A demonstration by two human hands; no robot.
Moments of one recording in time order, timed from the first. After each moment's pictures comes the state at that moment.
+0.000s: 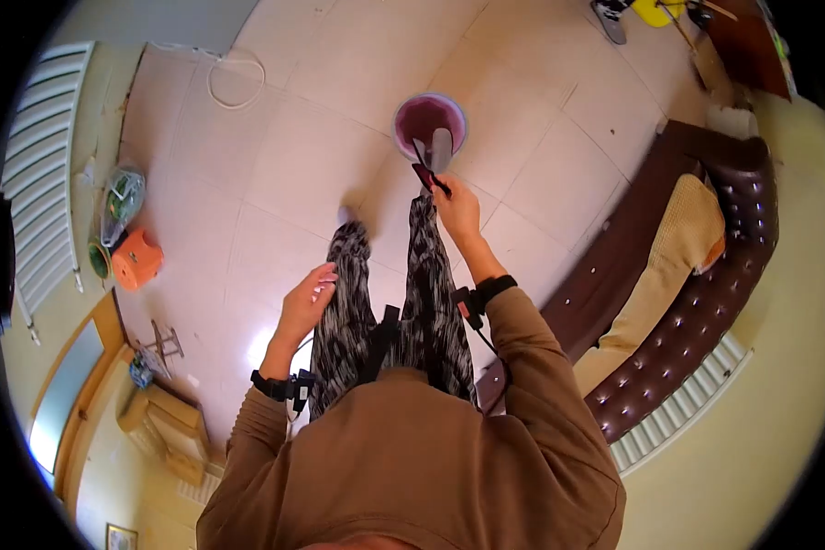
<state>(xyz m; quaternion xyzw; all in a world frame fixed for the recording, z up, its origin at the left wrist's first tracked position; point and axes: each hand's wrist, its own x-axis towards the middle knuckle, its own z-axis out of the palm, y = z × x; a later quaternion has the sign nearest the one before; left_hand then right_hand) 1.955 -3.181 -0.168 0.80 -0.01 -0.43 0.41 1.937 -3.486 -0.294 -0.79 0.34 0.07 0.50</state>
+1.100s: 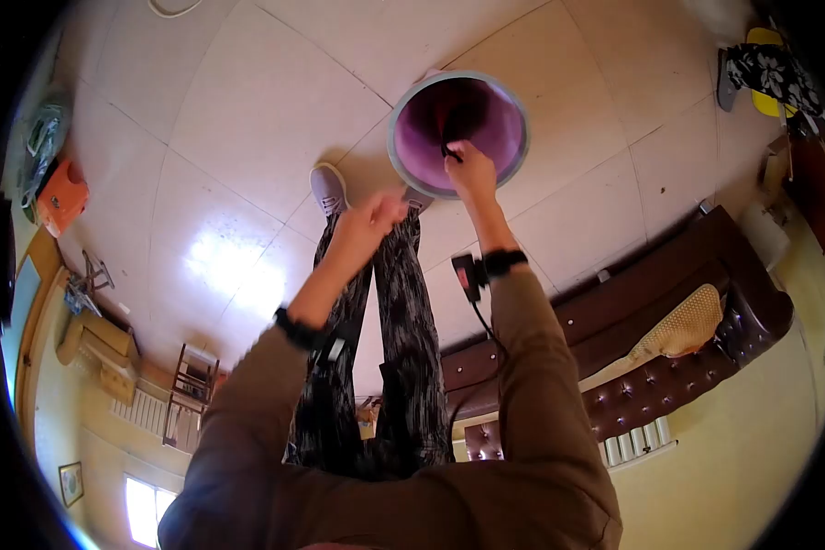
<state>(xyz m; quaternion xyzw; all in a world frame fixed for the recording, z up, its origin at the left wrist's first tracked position) 2.019 -3.333 -0.525 0.71 0.17 -0.48 0.49 2.008 -3.539 -0.648 -0.83 0.28 0.31 0.38</state>
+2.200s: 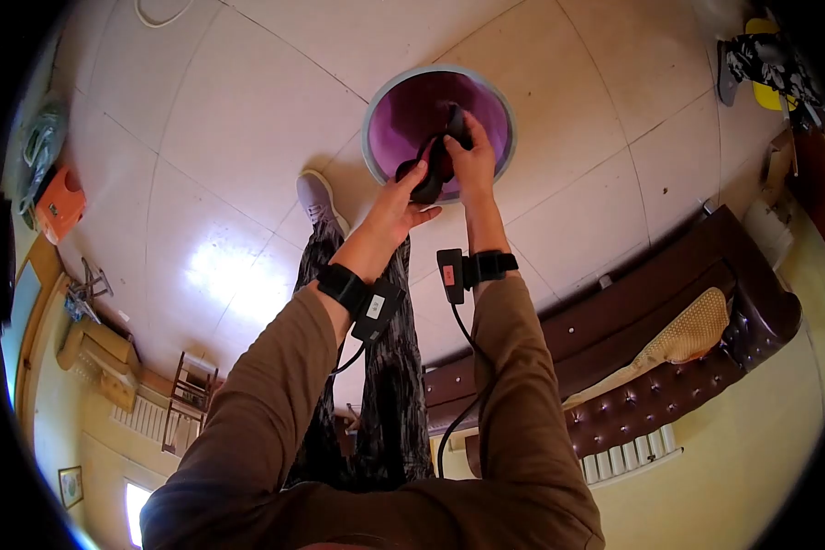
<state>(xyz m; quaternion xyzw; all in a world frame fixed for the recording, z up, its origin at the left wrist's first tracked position) 2.017 -3.423 -0.593 0.34 0.52 -0.44 0.65 2.029 -3.552 -0.643 -0.67 0.39 0.13 0.62</state>
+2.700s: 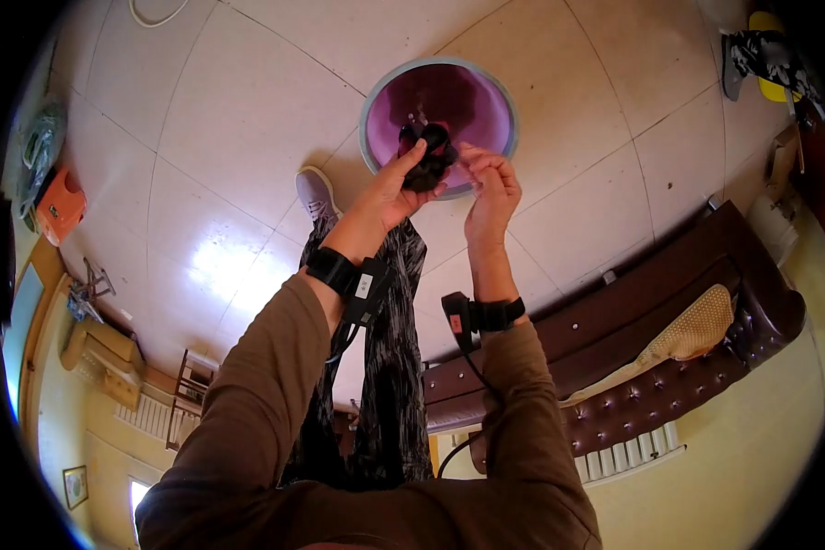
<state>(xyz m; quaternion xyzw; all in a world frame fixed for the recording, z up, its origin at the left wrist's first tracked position) 2.035 -3.420 -0.606 0.22 0.46 -0.43 0.74 1.994 -3.559 -0.586 -0.48 0.37 0.00 0.79</state>
